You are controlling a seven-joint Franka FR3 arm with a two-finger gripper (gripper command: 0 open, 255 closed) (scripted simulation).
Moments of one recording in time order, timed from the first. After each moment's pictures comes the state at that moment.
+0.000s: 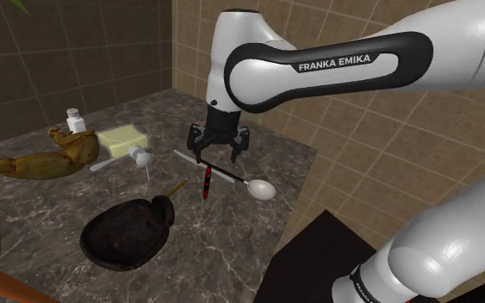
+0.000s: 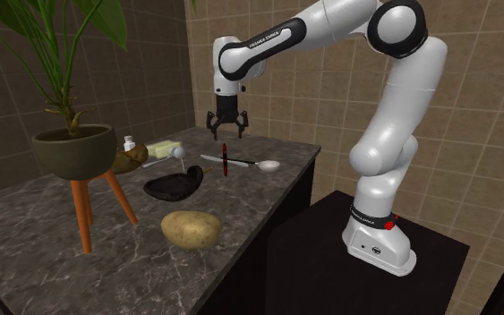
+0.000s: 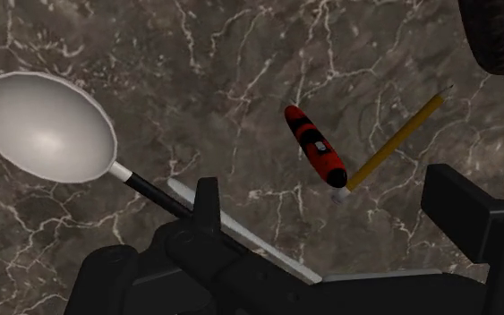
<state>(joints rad) -0.10 -0.12 0.54 -2.08 0.10 1.98 0.86</state>
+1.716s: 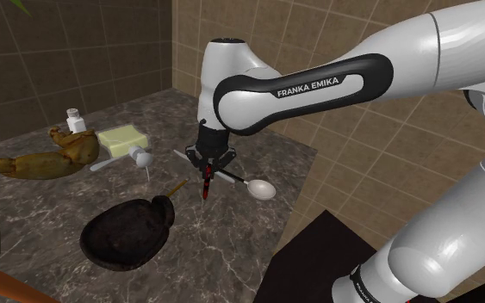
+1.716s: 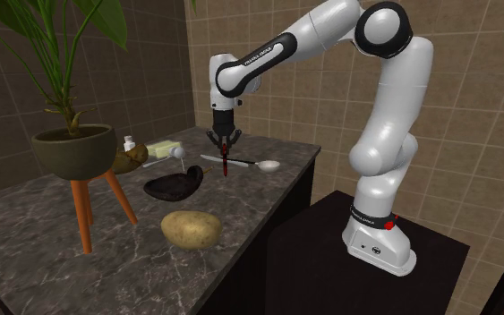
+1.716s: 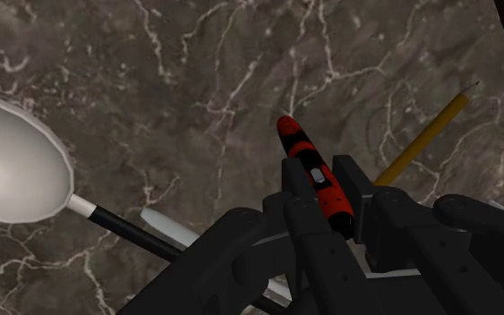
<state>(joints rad) -0.10 -0.02 0.56 -2.11 0.05 2.09 0.95</state>
